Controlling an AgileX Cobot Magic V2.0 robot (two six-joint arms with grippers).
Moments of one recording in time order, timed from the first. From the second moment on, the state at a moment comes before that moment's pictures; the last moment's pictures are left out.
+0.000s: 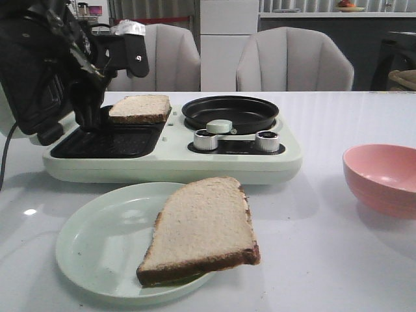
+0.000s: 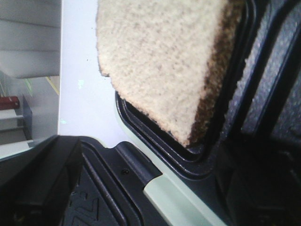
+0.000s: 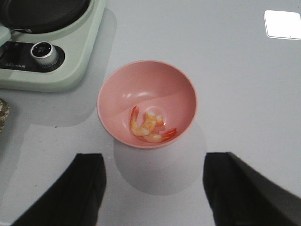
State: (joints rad) left arm -0.40 1.97 -1.35 1.35 0.34 -0.24; right arm 0.05 0.71 -0.63 0.05 0.64 0.02
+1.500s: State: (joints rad) left arm -0.68 0.67 -0.78 0.12 0.83 -0.13; right arm 0.05 0.71 -0.63 0.05 0.64 0.02
